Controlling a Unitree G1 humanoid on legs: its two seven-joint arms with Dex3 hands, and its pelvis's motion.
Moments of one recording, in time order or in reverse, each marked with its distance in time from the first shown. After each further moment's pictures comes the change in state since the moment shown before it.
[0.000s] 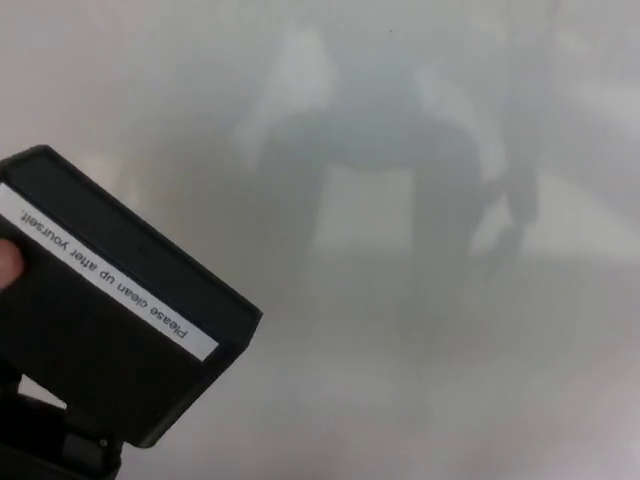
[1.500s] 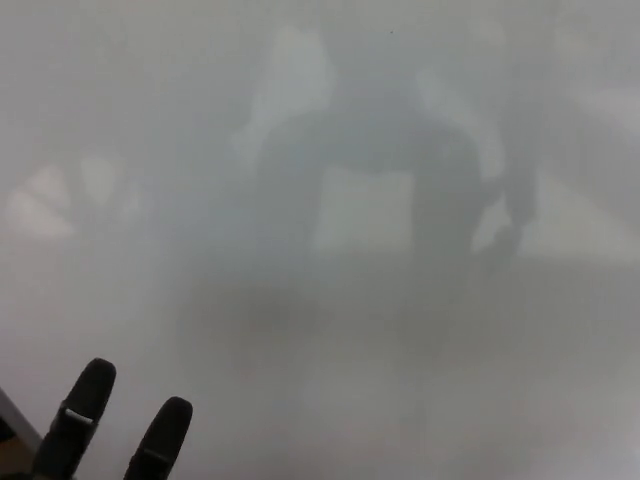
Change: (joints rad) left_arm 0.112 0.144 -0.203 0.389 0.428 -0.321 -0.034; right_arm 0.008 0.008 0.001 -0.006 0.004 -0.006 0.000
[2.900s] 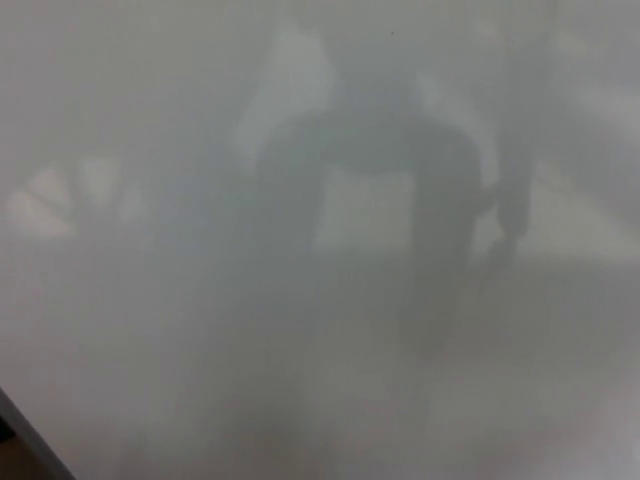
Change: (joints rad) left_arm -0.236 0.120 -0.374 1.087 0.642 -0.586 0.436; right_arm -0.073 0.012 0.019 0.015 -0.003 0.032 0.023
